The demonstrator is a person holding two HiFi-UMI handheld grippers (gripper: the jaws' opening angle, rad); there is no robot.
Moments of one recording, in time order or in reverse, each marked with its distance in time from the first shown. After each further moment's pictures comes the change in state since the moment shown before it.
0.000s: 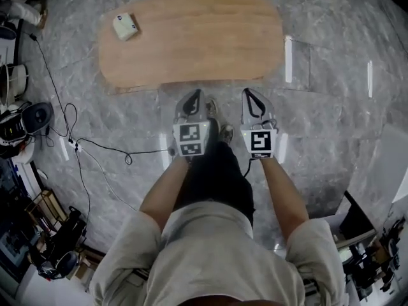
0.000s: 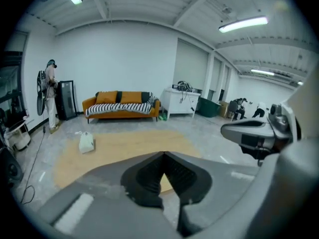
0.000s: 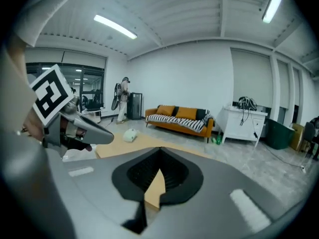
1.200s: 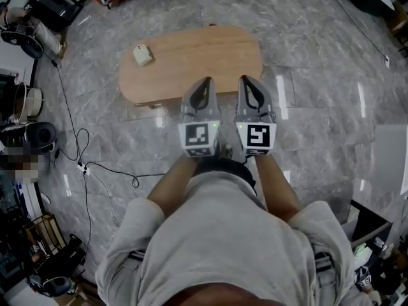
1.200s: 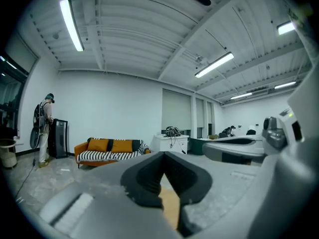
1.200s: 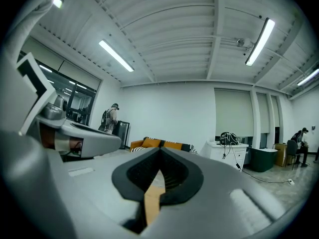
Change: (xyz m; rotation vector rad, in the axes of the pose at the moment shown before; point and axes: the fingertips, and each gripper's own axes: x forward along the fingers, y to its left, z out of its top) left arm -0.234 -0.088 0.234 0.105 -0.543 -0.060; right arm -0.179 0.029 0.265 -0.057 -0.367 -0.190
